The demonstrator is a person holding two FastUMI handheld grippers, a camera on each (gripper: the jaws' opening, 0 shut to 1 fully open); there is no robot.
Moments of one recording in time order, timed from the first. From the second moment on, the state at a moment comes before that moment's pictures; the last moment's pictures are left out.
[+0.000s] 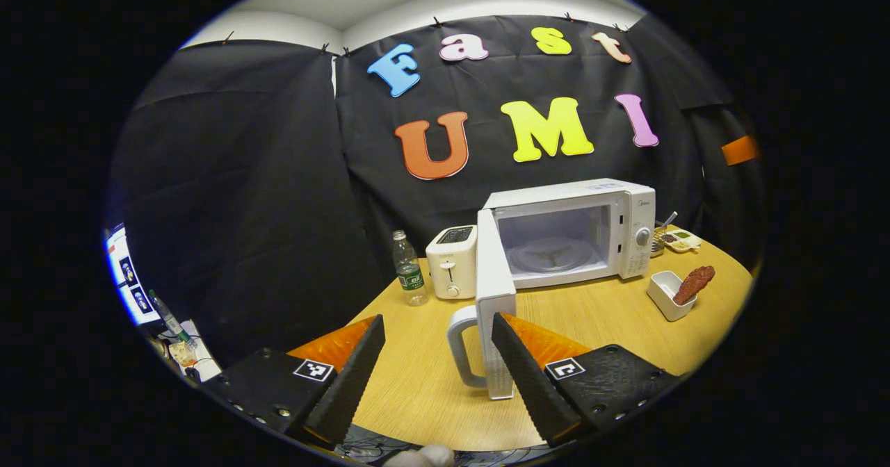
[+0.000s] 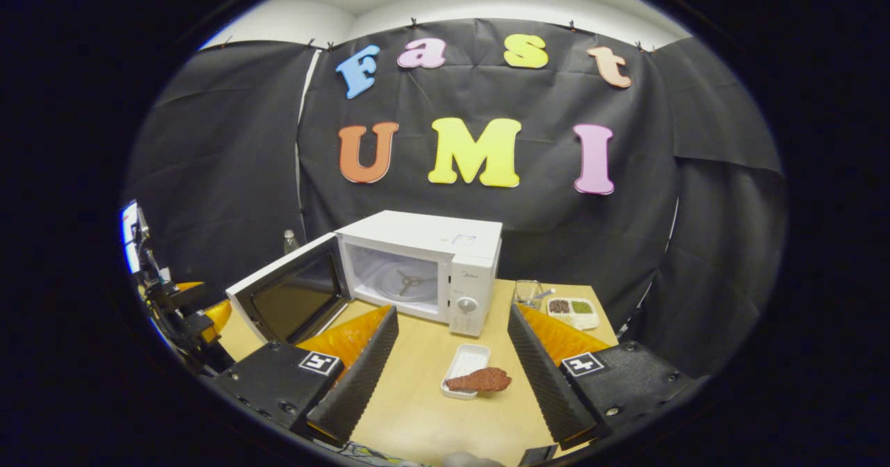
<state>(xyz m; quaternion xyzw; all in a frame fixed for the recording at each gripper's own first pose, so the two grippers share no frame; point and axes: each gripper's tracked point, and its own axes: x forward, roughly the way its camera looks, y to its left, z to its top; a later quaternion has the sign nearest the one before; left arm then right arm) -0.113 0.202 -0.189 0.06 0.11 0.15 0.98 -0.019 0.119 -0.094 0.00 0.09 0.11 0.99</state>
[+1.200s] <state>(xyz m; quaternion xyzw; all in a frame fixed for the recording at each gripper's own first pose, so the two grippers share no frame) -0.082 0.037 -0.088 0.05 0.06 0.05 1.00 0.054 0.050 -0.308 0.15 0.28 0.14 0.94</state>
